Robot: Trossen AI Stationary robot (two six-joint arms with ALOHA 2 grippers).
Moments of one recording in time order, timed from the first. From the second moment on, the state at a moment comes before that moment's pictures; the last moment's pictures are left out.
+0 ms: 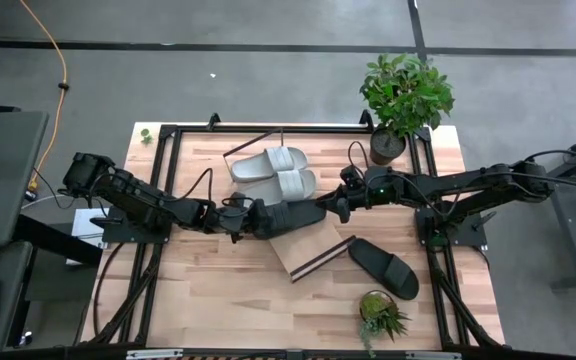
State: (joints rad) left arm -0.08 1.44 0.57 0.28 -0.41 -1.79; right arm -0.05 1.19 0.66 0.20 -0.06 0.76
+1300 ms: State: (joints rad) left arm -0.09 1.33 0.57 0.10 -0.35 -1.69; right arm -0.05 1.19 0.66 0.19 -0.06 0.76
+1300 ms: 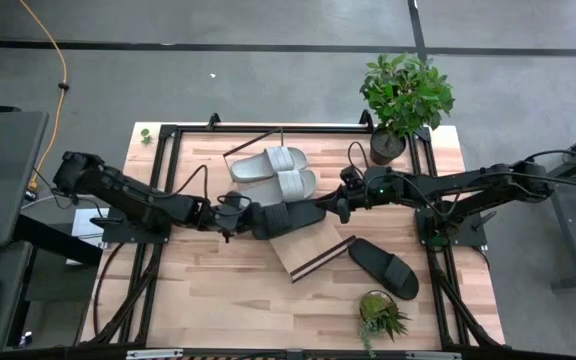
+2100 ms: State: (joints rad) left arm -0.09 1.22 0.57 -0.12 0.03 -1.33; right arm -0.06 1.12 0.66 0.09 -0.08 0.79
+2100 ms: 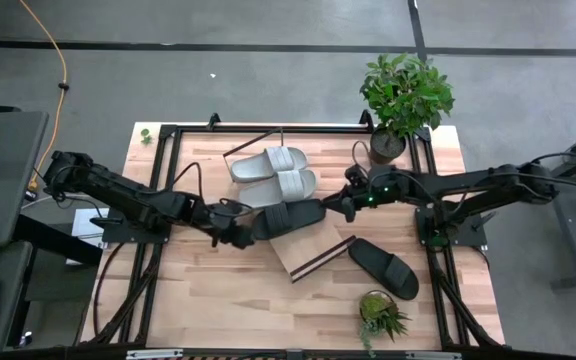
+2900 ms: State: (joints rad) left arm -0.09 1.23 0.57 -0.31 -0.09 -1.34; right arm -0.08 0.98 0.66 -0.02 0.04 0.80
